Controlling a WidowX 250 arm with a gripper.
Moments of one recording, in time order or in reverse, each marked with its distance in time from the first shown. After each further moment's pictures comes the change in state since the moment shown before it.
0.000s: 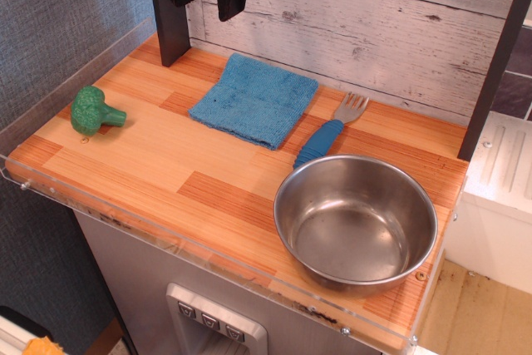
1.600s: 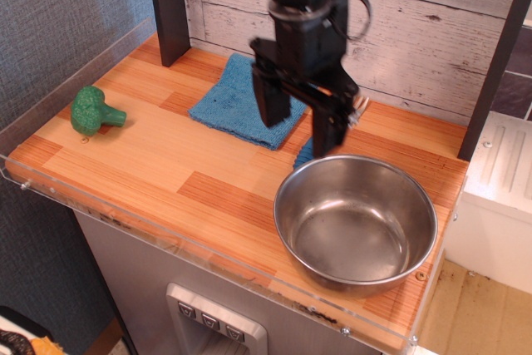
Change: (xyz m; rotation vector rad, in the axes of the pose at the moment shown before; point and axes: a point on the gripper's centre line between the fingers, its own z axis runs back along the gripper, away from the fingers) arm -0.055 -0.139 -0.047 -0.048 -0.052 -0.242
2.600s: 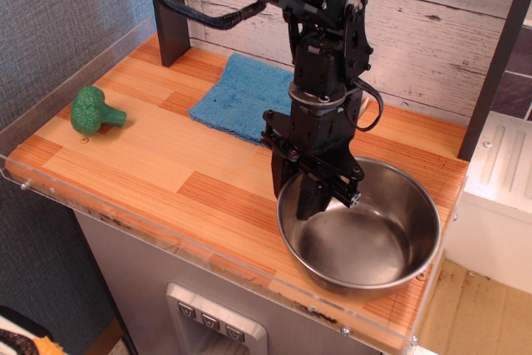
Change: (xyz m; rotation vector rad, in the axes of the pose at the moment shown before) arm -0.021 -0.016 -0.052 0.008 0.157 -0.028
